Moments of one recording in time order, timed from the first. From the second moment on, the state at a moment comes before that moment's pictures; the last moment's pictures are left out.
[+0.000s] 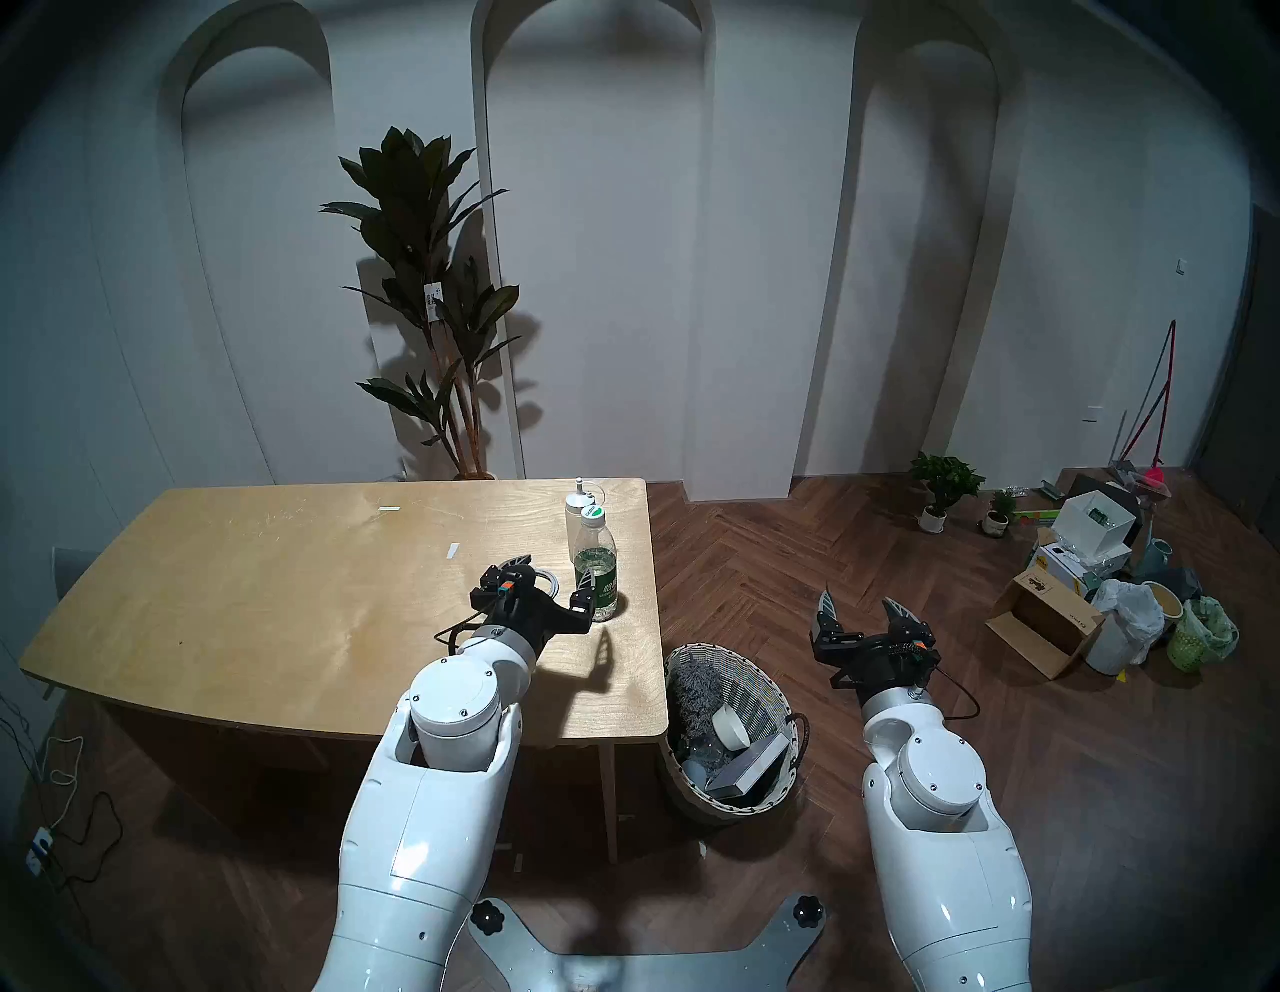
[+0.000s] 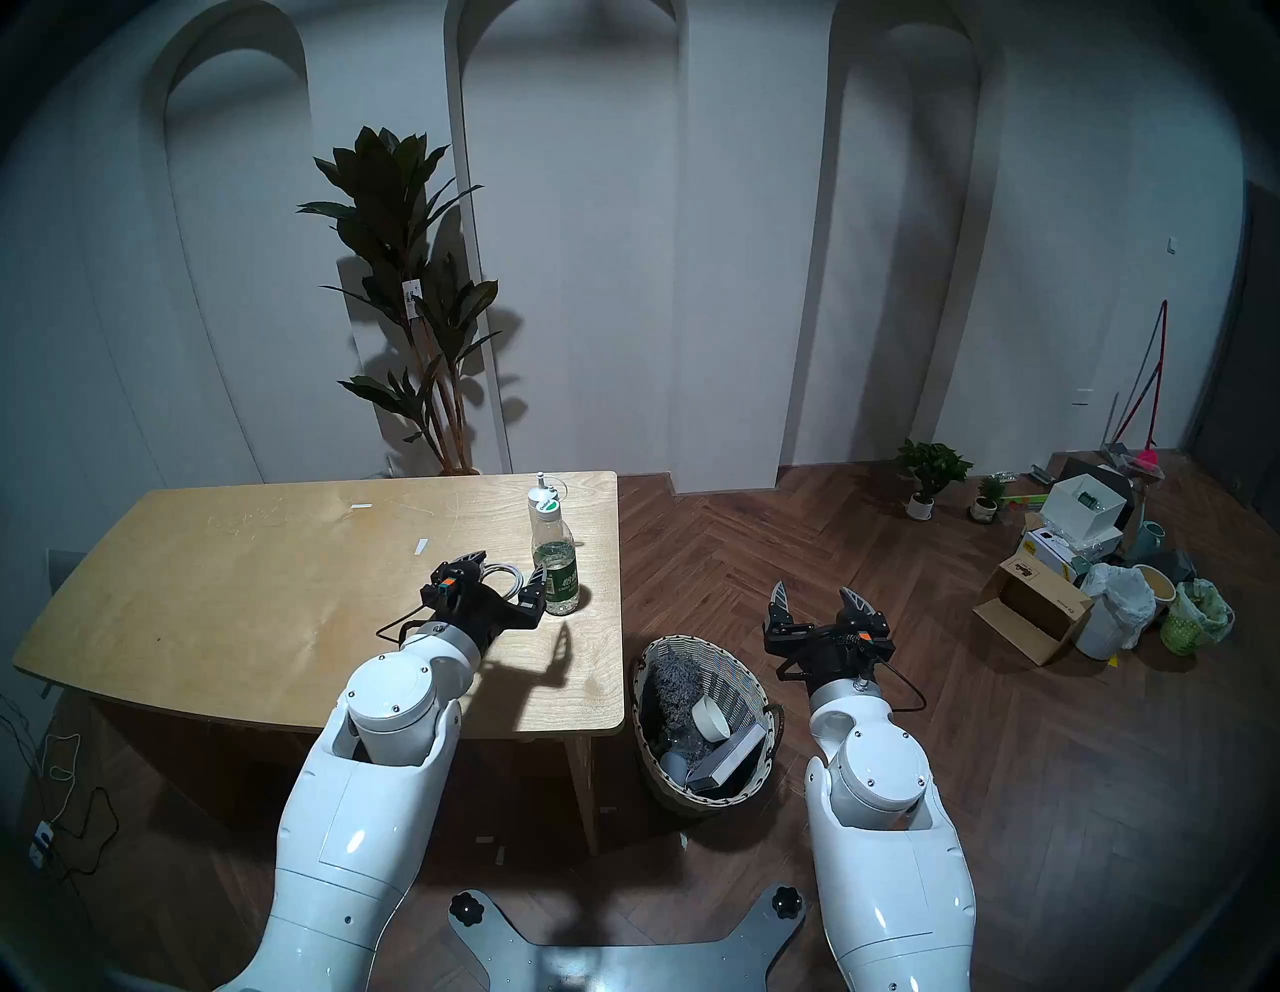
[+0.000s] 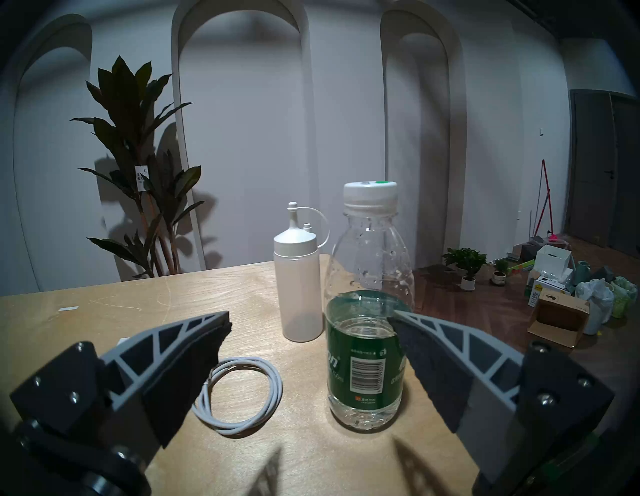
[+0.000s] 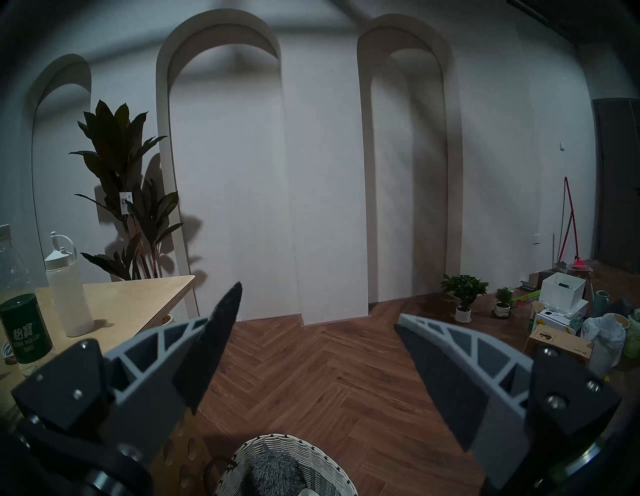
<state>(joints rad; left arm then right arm) 1.56 -1.54 -1.50 -1.59 0.04 0.14 -0.19 -1.78 -1.55 1.68 -1.68 0.12 -0.08 0.01</state>
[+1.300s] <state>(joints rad) 1.37 -1.56 -1.49 -1.38 -0.03 0.08 -0.26 -1.79 -1.57 1.68 -1.68 0.08 -0.14 -0.02</state>
